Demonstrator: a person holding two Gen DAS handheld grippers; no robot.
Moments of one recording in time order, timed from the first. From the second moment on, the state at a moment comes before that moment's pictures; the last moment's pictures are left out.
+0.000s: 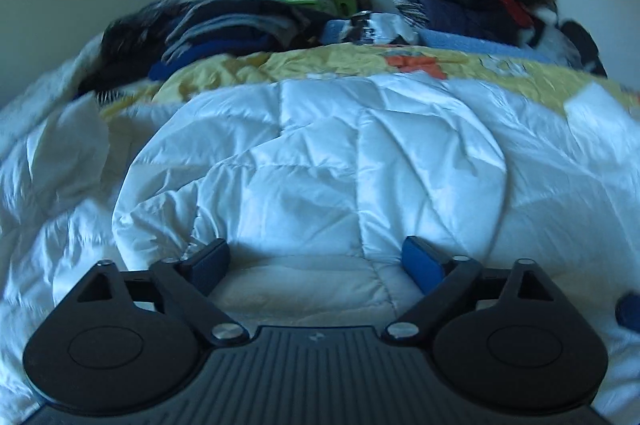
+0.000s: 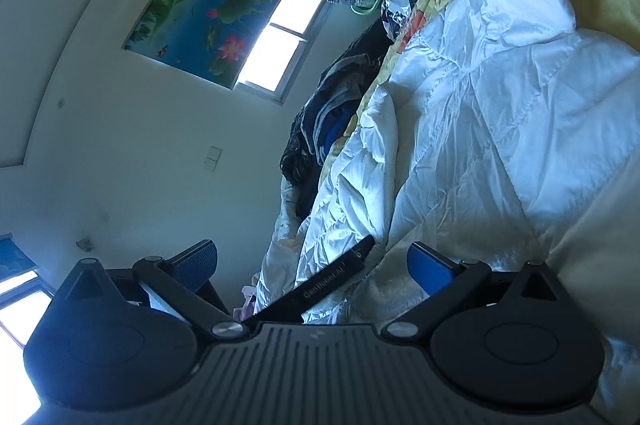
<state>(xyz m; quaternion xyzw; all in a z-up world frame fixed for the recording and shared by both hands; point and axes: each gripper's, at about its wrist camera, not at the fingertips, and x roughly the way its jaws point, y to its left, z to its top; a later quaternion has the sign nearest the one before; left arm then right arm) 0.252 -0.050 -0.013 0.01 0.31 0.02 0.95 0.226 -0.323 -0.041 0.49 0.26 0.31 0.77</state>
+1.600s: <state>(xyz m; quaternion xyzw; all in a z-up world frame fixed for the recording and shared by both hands) 0.248 -0.028 -0.011 -0.06 0.30 0.02 0.95 0.284 -0.618 0.017 0.45 0.13 -0.10 0.88</state>
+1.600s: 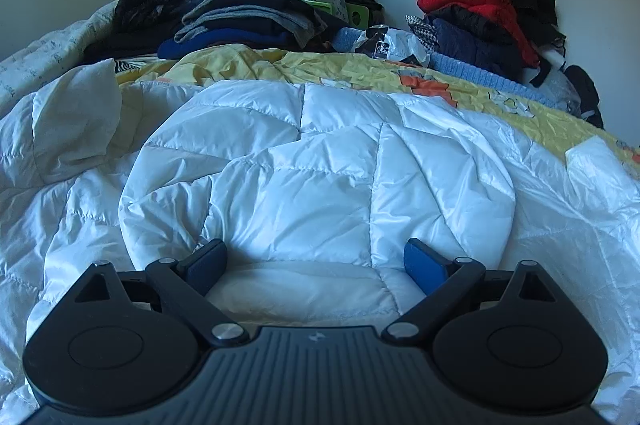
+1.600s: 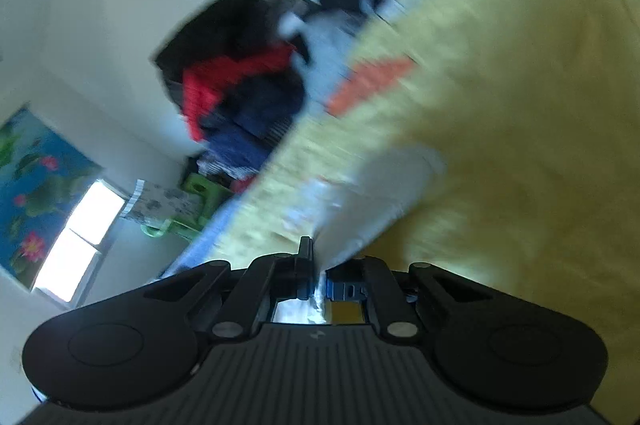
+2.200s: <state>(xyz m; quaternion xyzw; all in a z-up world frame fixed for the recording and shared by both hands) 0.246 -0.015 -0.010 -0.10 0.29 0.01 0.95 0.217 -0.312 0.031 0.24 0.21 0.17 0.93</state>
